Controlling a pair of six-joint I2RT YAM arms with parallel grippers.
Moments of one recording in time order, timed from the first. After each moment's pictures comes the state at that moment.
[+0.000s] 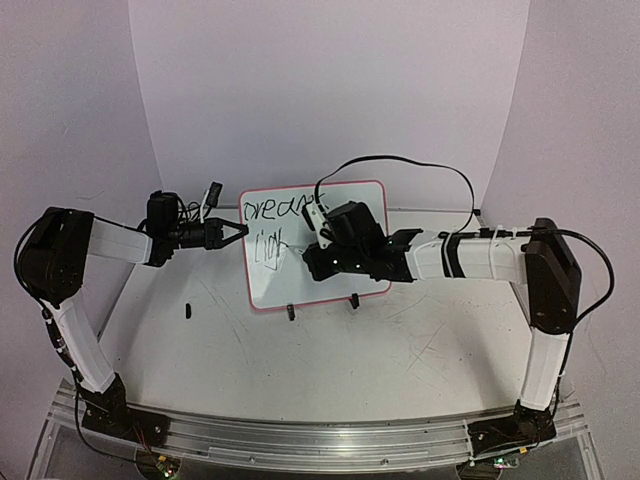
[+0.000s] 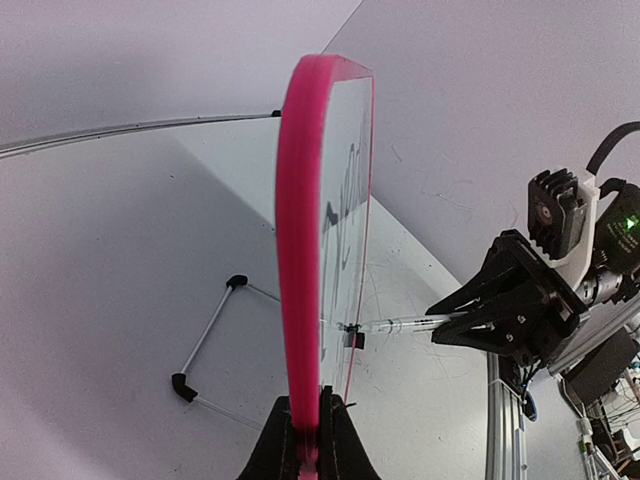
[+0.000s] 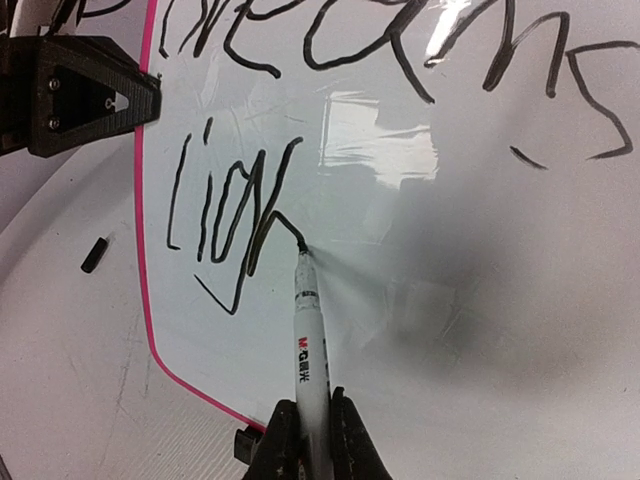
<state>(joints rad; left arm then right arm) -0.22 1.79 0.97 0.56 1.00 -0.35 0.91 1.93 1.44 -0.07 0.13 0.22</state>
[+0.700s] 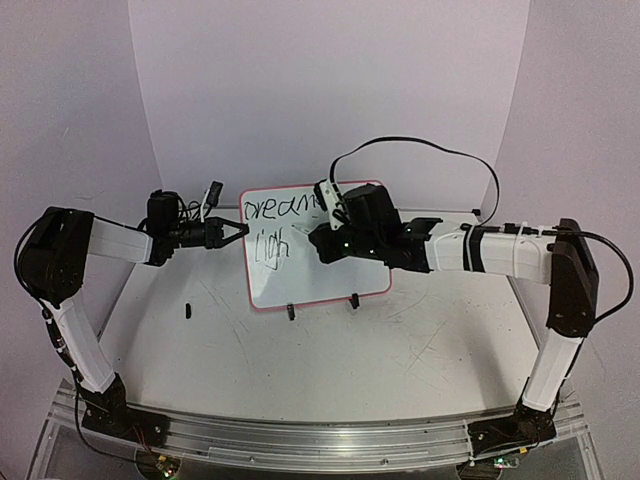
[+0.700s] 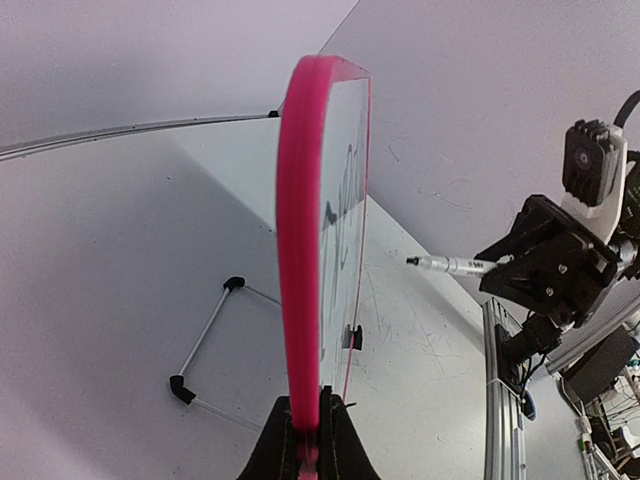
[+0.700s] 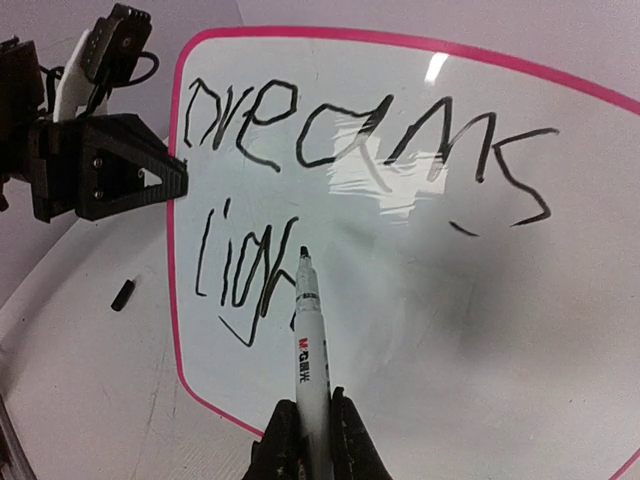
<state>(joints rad) -0.22 1.79 0.98 0.56 1.00 -0.35 0.89 1.84 1.42 -0.06 0.12 0.23</state>
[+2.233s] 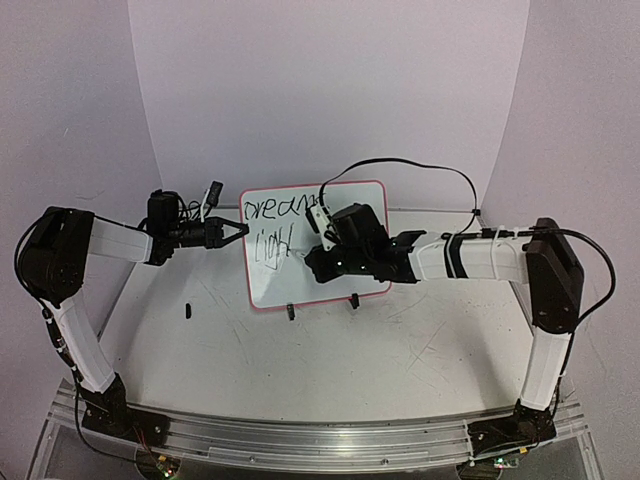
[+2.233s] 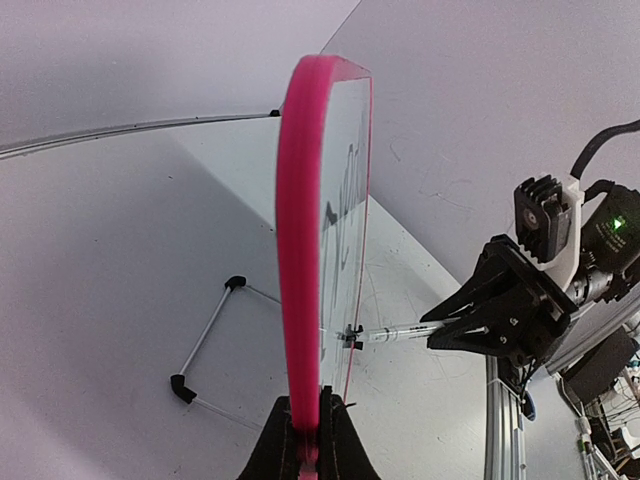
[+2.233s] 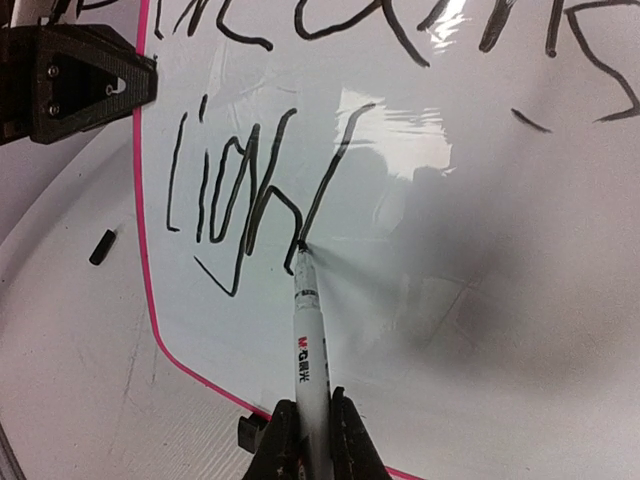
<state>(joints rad) -0.22 1.79 0.98 0.55 1.00 -0.35 0.89 1.92 1.40 -0.06 0.08 0.24</state>
